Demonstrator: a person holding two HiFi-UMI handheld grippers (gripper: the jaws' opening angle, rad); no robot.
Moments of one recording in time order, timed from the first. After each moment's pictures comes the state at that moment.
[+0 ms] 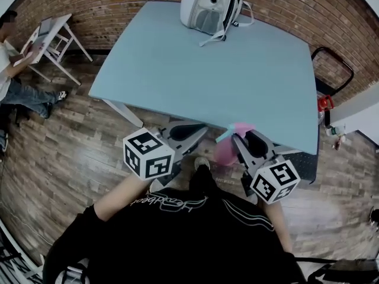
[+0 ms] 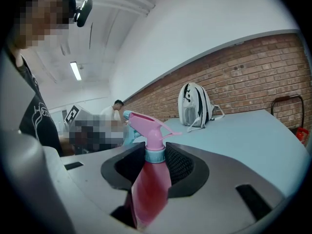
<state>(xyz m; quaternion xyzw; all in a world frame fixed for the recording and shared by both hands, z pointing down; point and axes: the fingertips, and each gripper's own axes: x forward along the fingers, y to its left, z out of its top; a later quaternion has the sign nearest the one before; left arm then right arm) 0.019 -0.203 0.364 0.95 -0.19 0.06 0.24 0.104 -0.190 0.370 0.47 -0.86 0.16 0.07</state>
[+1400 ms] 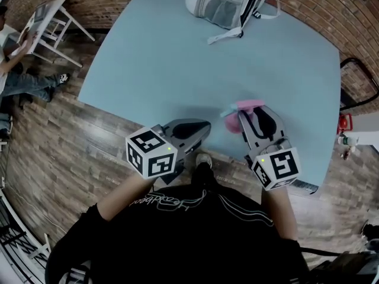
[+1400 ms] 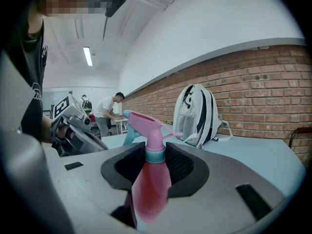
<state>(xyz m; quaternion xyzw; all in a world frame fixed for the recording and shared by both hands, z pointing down) 0.050 -0.357 0.446 0.92 -0.23 0.07 0.32 0.128 -0.401 0.407 0.45 -0.89 0.05 0.11</state>
